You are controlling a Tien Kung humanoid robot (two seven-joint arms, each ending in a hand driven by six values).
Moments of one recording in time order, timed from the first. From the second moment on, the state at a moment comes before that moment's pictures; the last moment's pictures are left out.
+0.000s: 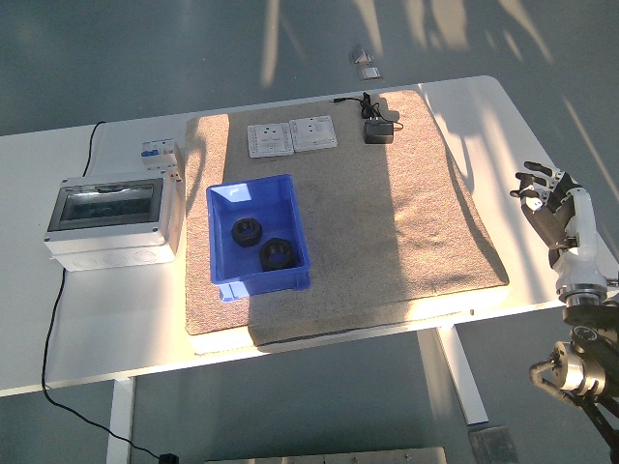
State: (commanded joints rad) left arm -0.02 0.01 -1.67 -0.18 1.60 0.12 0.08; right arm 0.13 -0.26 1.10 1.25 -0.87 -0.45 0.54
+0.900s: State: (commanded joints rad) left arm -0.02 0.00 -1.66 -0.18 1.59 0.11 0.09; right arm -0.04 -0.25 1.37 1.20 -0.85 -0.37 0.61
